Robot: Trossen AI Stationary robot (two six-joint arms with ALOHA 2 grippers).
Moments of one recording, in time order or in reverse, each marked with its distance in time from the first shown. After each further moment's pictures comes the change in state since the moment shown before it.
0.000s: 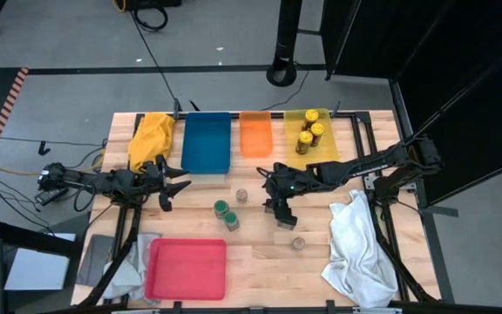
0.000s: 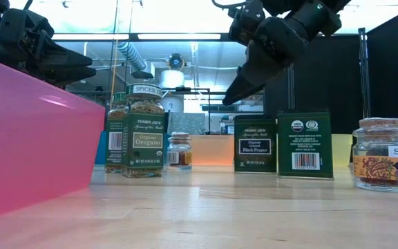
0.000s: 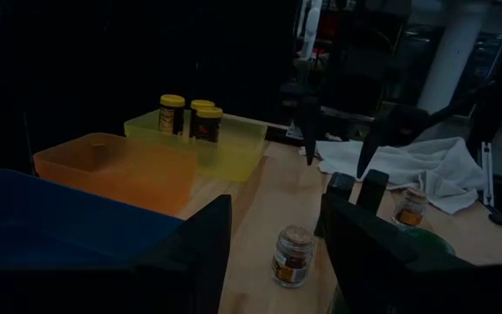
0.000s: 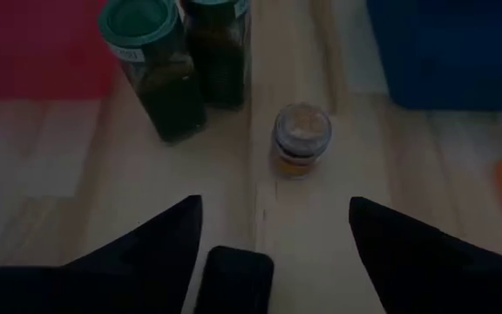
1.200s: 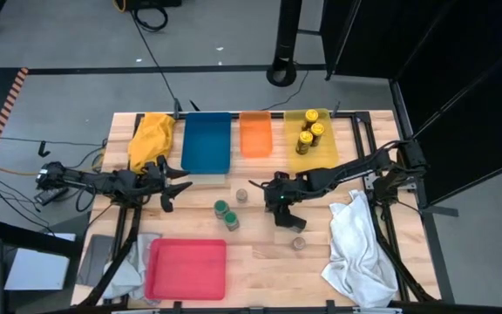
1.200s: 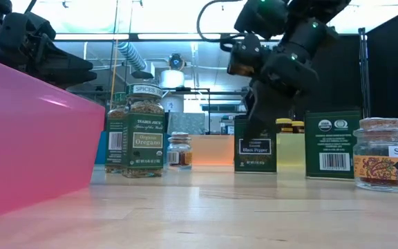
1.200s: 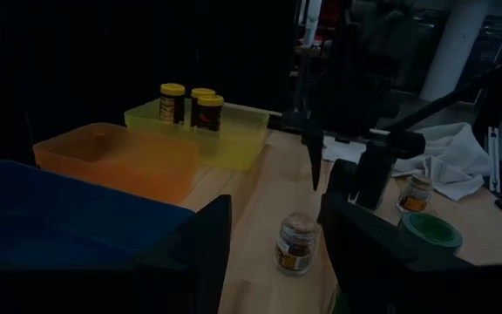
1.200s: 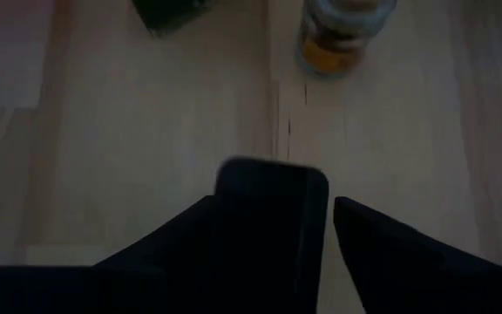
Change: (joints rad) left arm 0.000 0.038 0.000 0.003 0.000 0.000; right arm 0.026 0.136 0.039 -0.144 -0.008 0.042
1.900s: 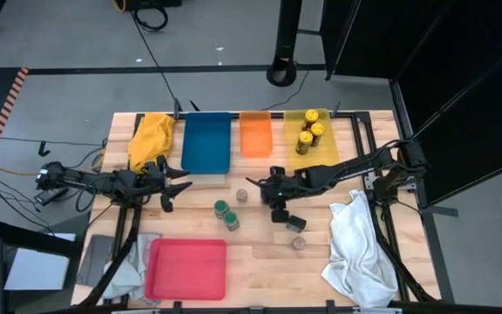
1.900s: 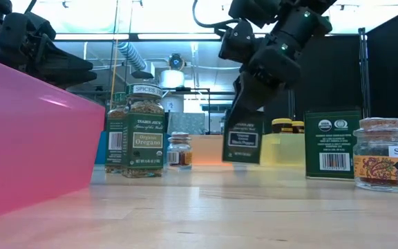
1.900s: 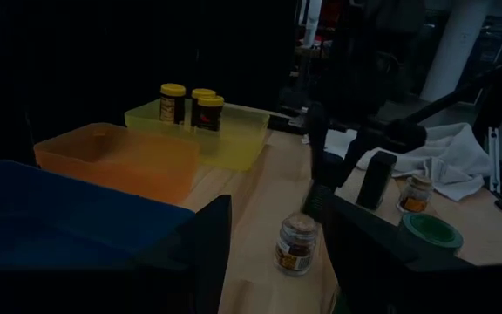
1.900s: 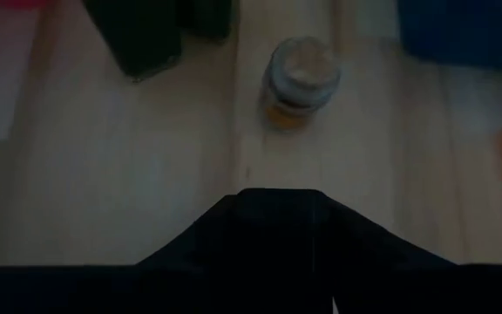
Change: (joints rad) left arm 0.000 0.000 0.000 0.002 0.000 0.000; right arm -0.012 -0.008 0.063 -0.009 0.088 -0.110
